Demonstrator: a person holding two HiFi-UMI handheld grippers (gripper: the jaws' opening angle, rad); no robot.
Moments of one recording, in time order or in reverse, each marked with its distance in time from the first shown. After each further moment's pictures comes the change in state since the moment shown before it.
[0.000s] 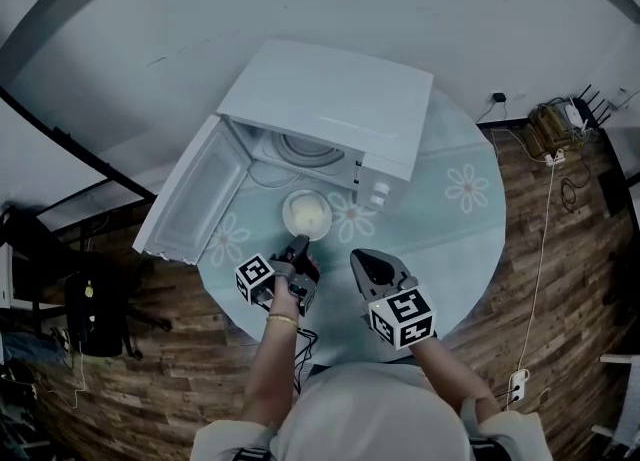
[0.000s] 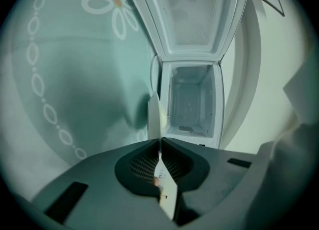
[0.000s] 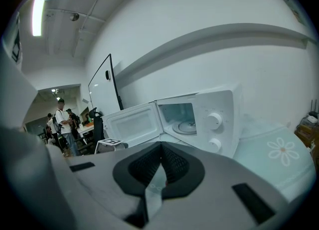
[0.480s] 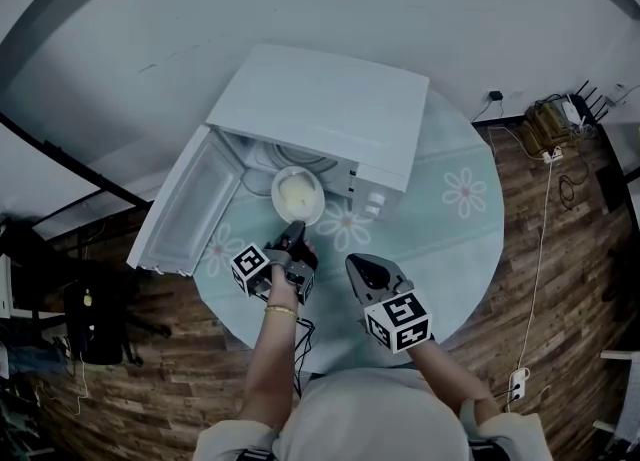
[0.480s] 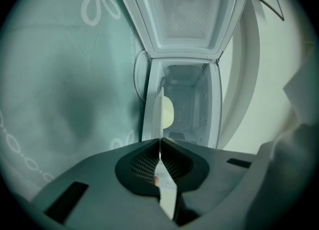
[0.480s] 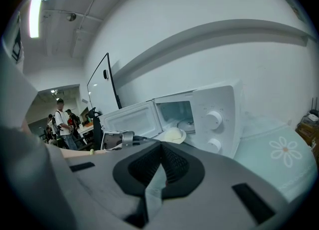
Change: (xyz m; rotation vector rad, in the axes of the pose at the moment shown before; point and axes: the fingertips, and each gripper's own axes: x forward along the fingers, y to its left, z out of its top) left arm 0.042 -0.040 0.019 -0.016 -0.025 -0.070; right arm 0.014 -0.013 0.000 0.013 0.018 0.004
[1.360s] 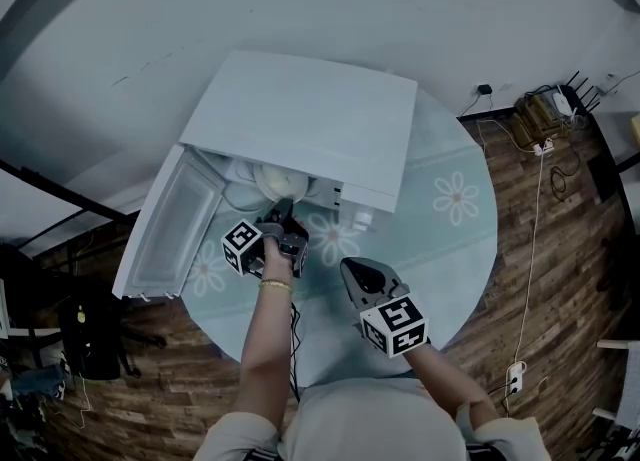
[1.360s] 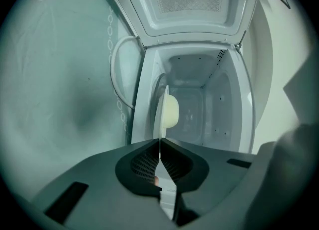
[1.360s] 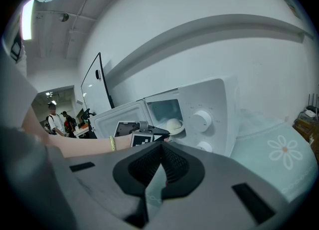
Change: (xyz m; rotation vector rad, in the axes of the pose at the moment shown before) left arm 0.091 -0.012 0.041 0.003 -0.067 0.067; right arm 0.020 -0.038 0.004 0.037 0.017 -0.033
